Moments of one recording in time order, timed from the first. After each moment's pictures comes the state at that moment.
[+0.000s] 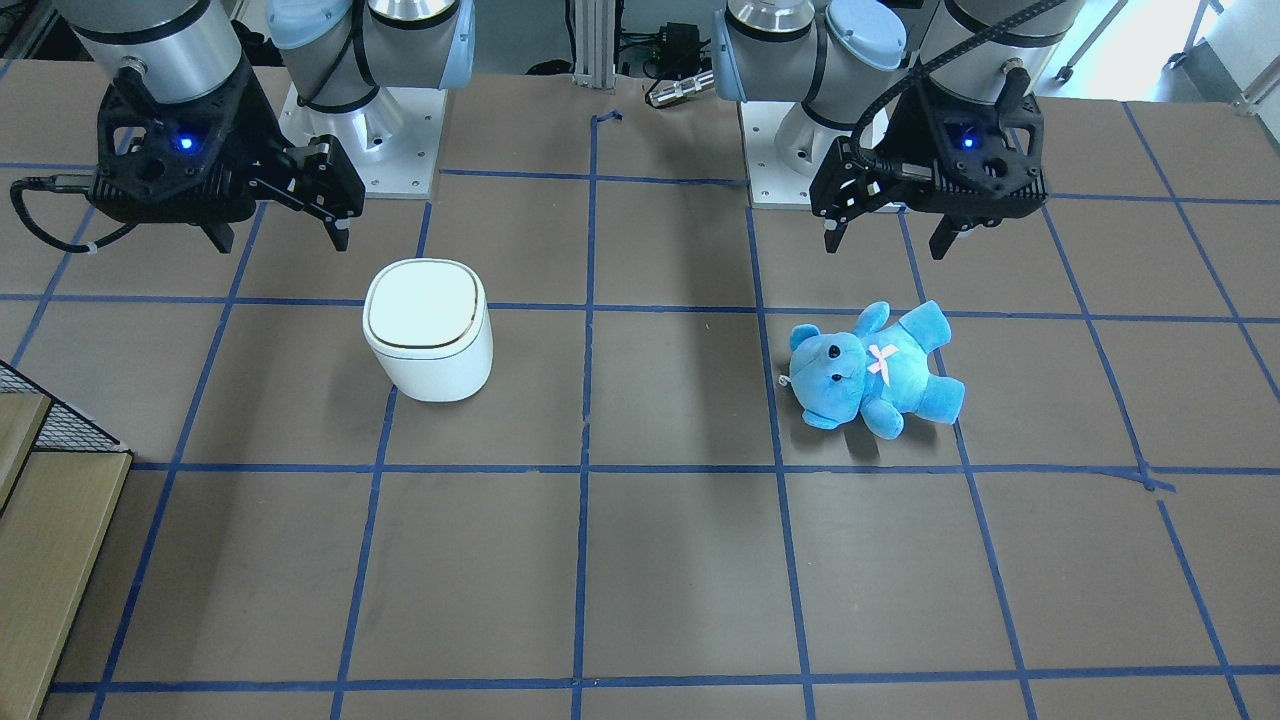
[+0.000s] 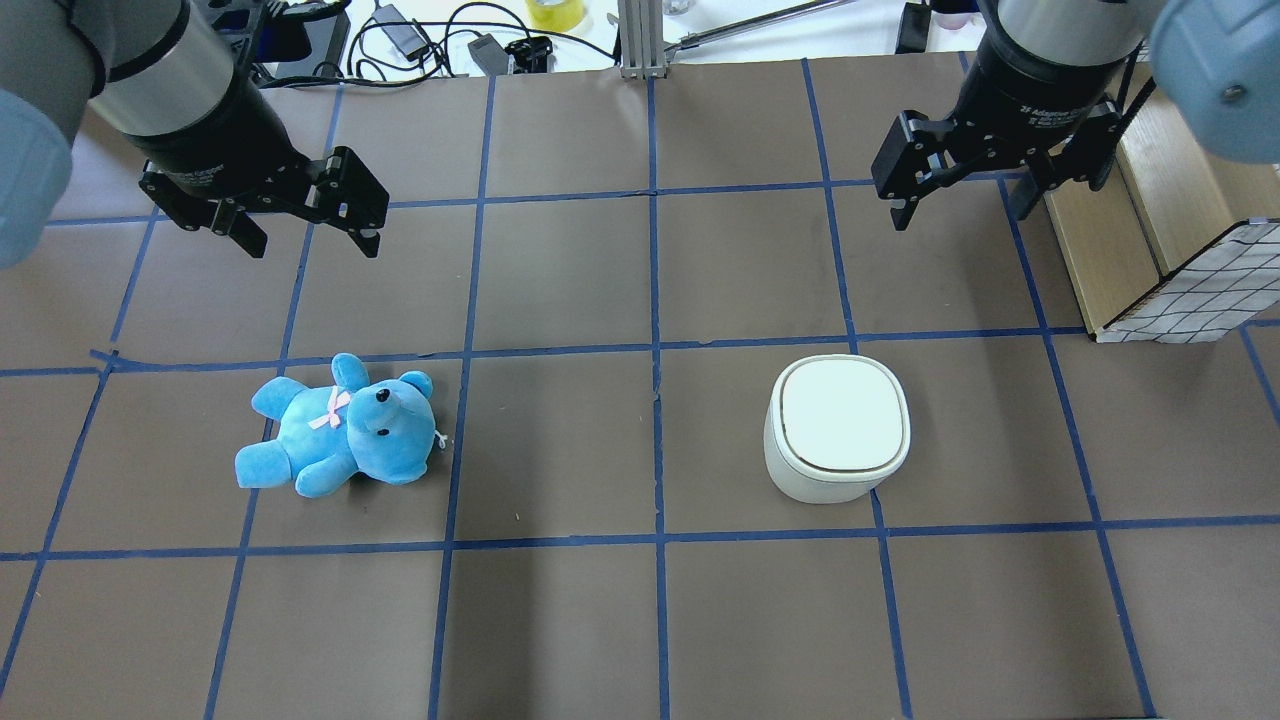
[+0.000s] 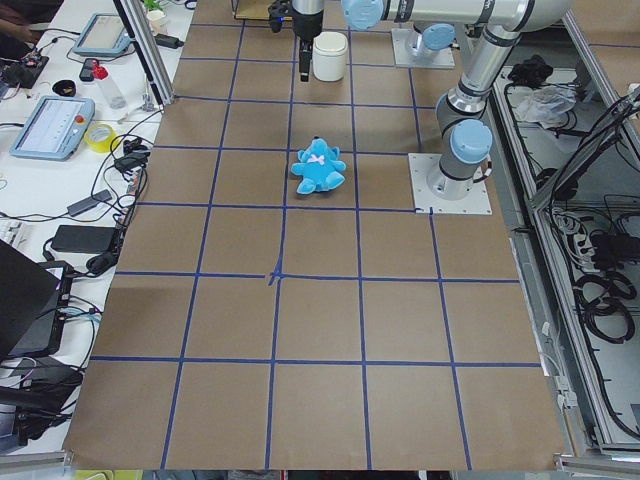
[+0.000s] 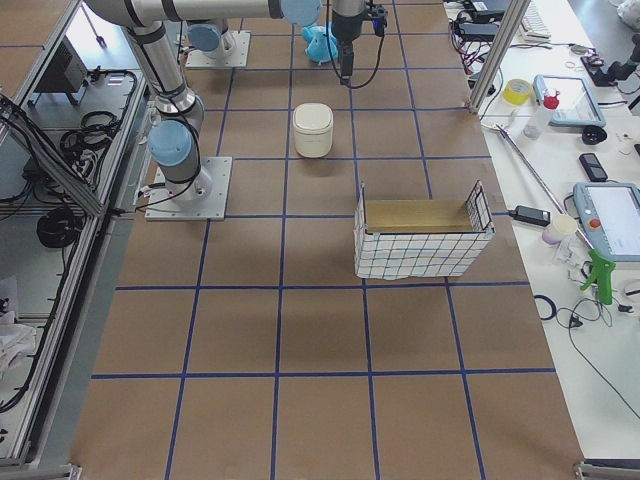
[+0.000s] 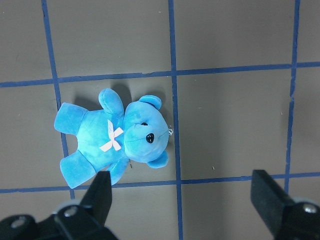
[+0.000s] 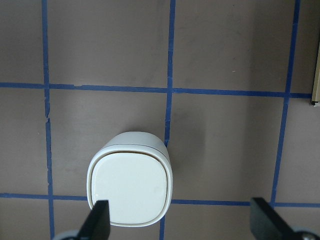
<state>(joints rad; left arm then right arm) -1.54 -1.52 -1.60 -1.55 1.57 0.07 1.57 -1.57 1.53 -1.53 -1.57 -0.05</state>
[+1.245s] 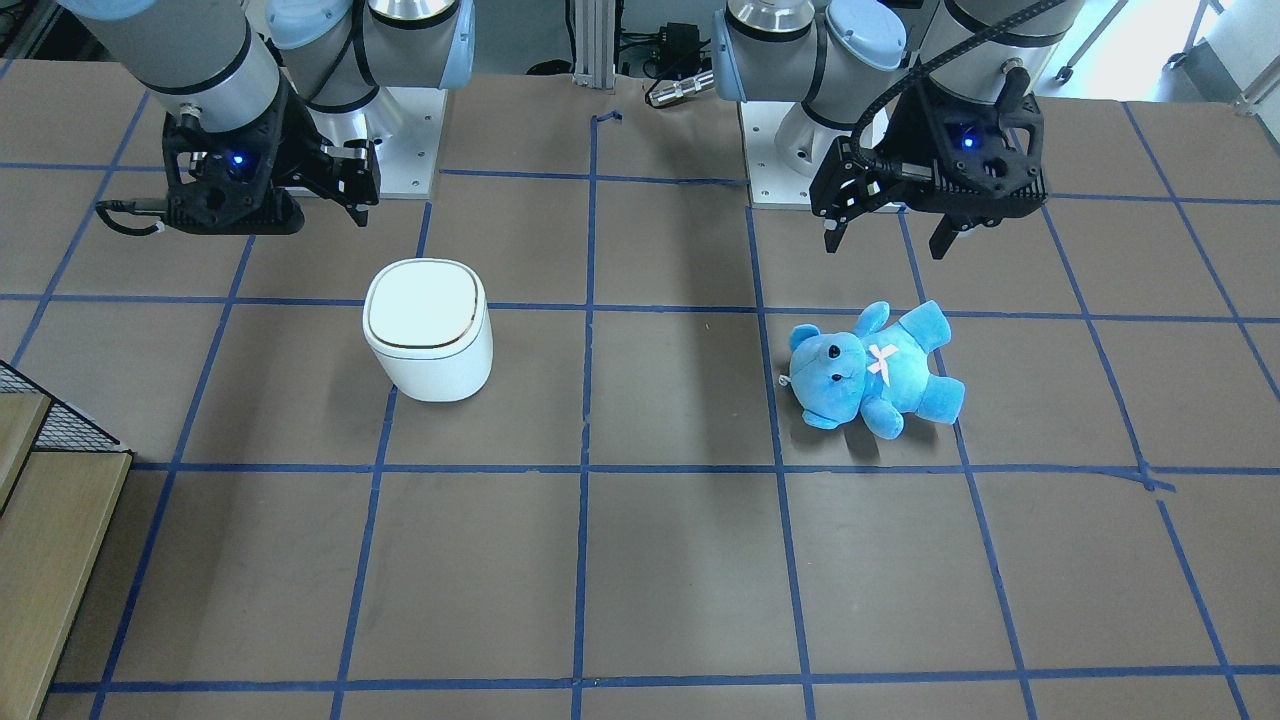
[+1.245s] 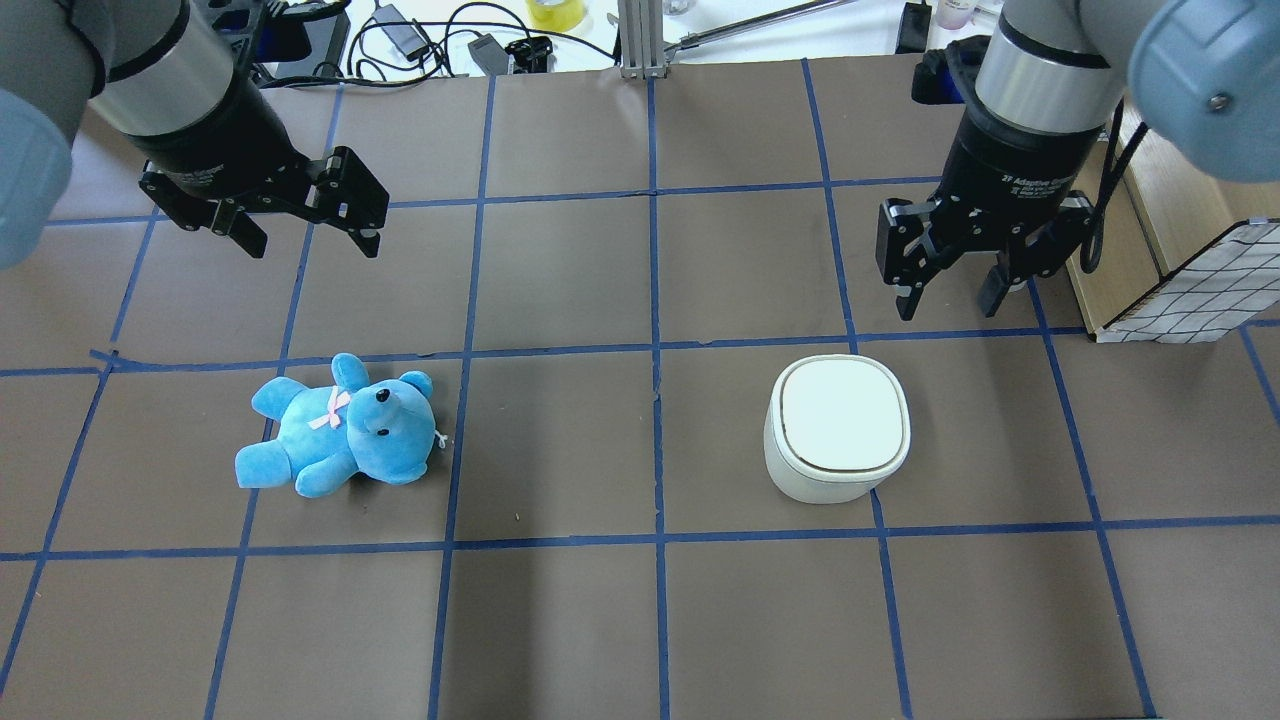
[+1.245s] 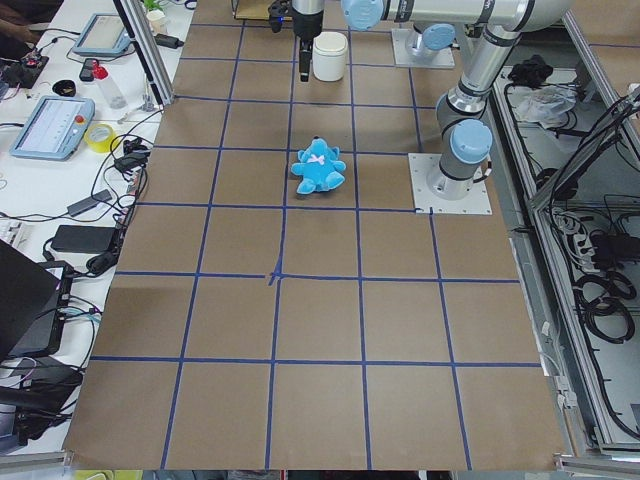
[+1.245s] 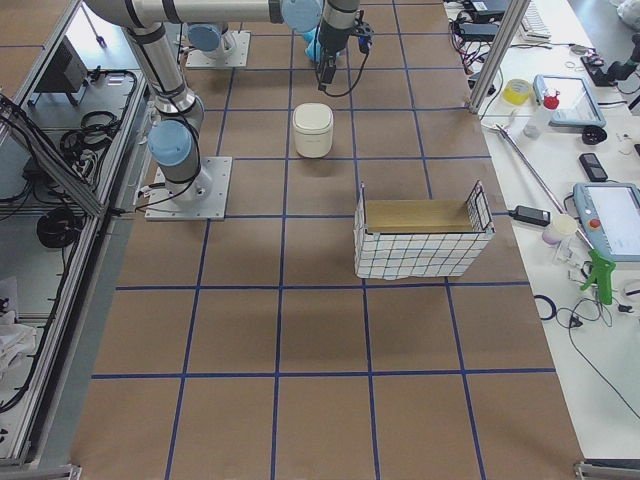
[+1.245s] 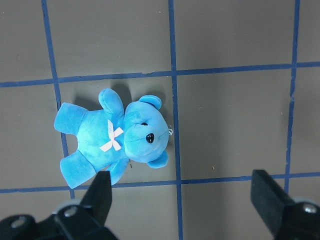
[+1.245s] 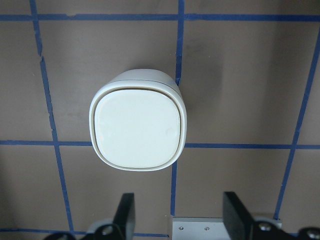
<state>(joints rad) -1.54 -1.52 -1.60 -1.55 1.57 0.07 1.57 -1.57 1.59 -1.34 -1.54 -0.02</state>
